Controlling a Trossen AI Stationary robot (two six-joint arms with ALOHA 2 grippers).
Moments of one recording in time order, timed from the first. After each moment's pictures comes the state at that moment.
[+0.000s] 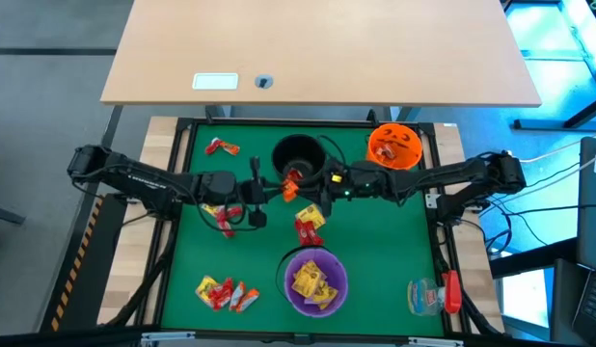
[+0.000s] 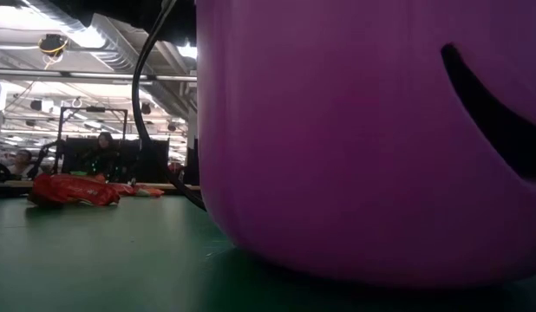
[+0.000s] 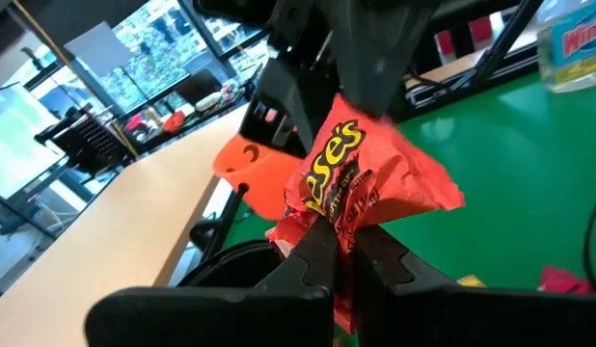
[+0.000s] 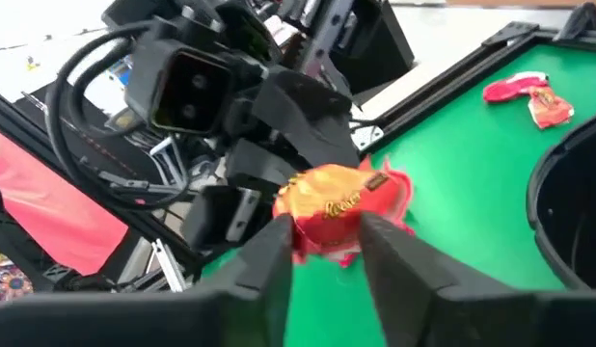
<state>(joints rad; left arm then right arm) -0.09 1.23 0.65 0.39 -0.34 0.42 0.02 1.48 0.93 0.38 0.00 0.62</state>
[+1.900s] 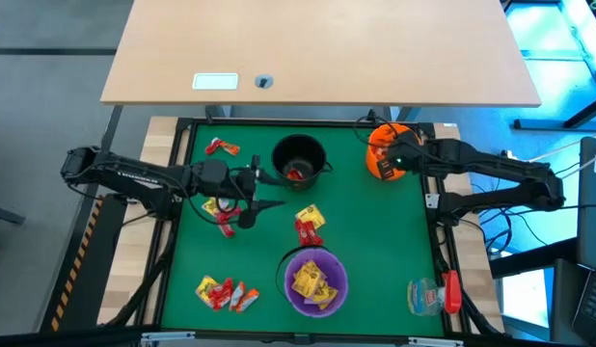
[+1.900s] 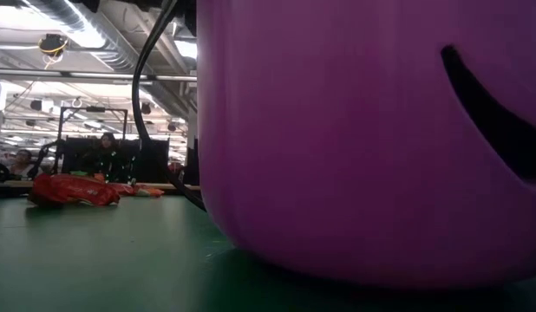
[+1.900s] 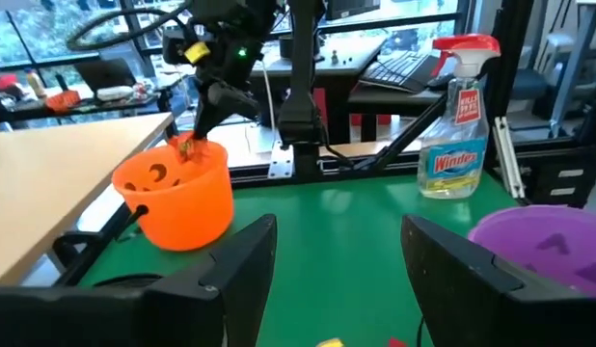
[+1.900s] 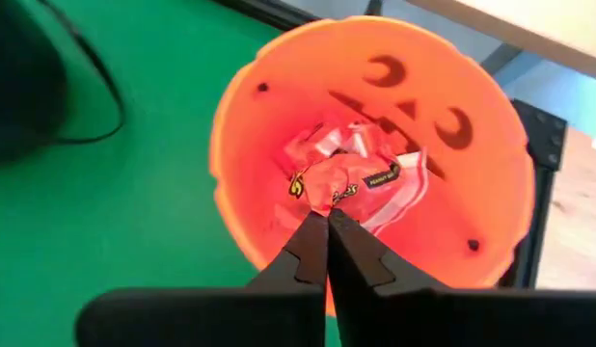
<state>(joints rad) -0.04 1.15 0.73 0.28 -0.06 0.07 -0.27 1.04 0.99 -1.13 0.51 0.75</state>
